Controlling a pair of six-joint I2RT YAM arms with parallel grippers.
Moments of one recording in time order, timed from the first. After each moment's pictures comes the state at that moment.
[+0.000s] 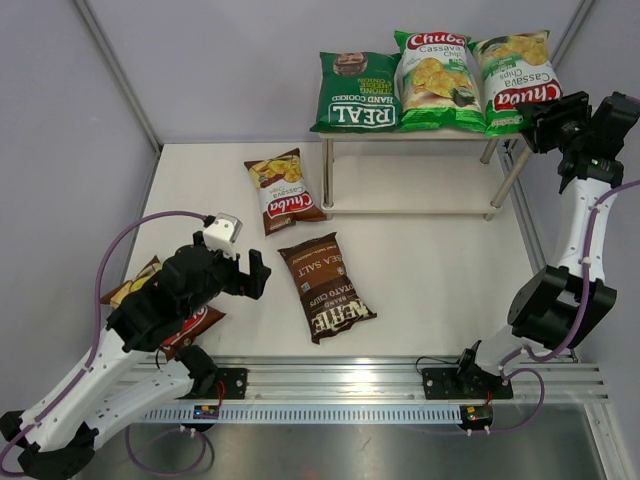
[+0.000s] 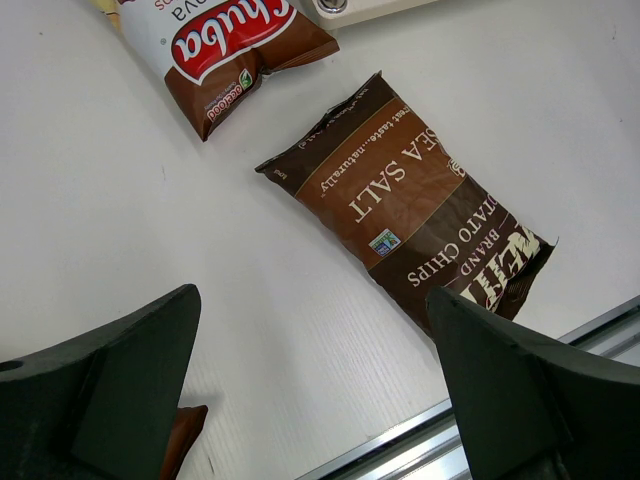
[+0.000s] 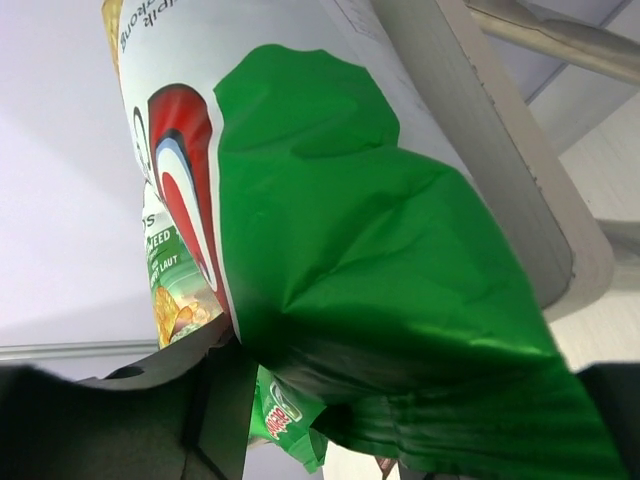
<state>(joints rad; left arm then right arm) -0.75 0.64 0.89 -0.73 -0.23 -0.26 -0.44 1.59 1.65 -0.30 -0.54 1.06</state>
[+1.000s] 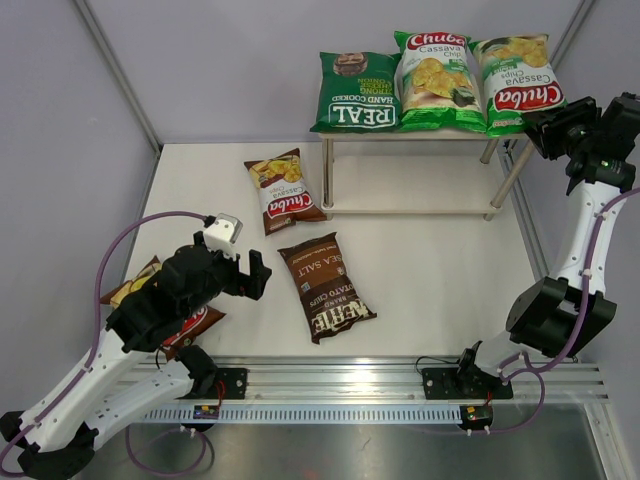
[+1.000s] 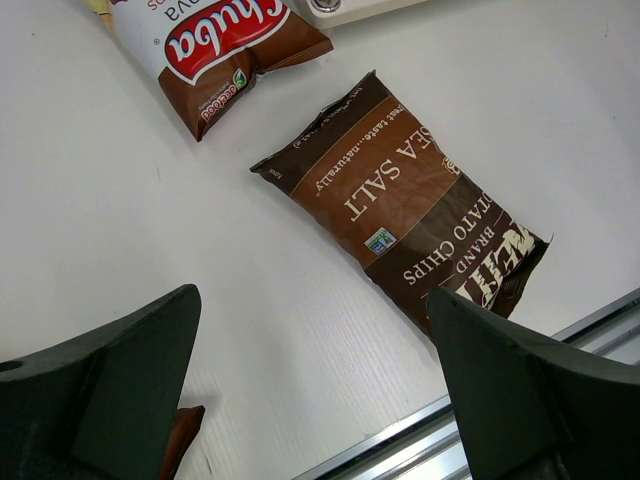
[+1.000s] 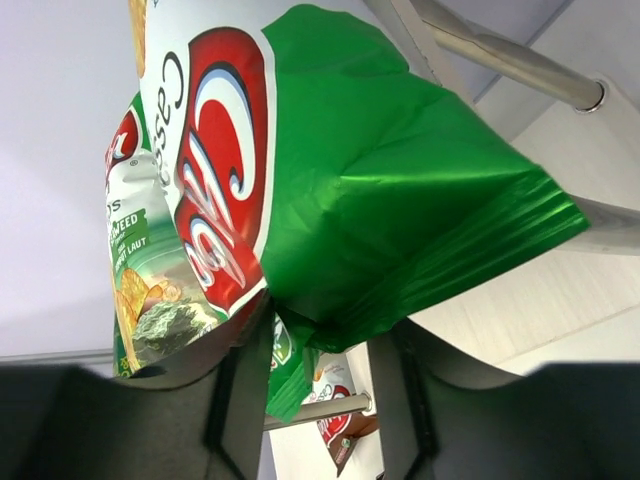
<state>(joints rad) -0.75 0.63 0.89 -0.73 -0.21 -0.26 -0.46 1.55 1.70 -0.46 -0.48 0.92</state>
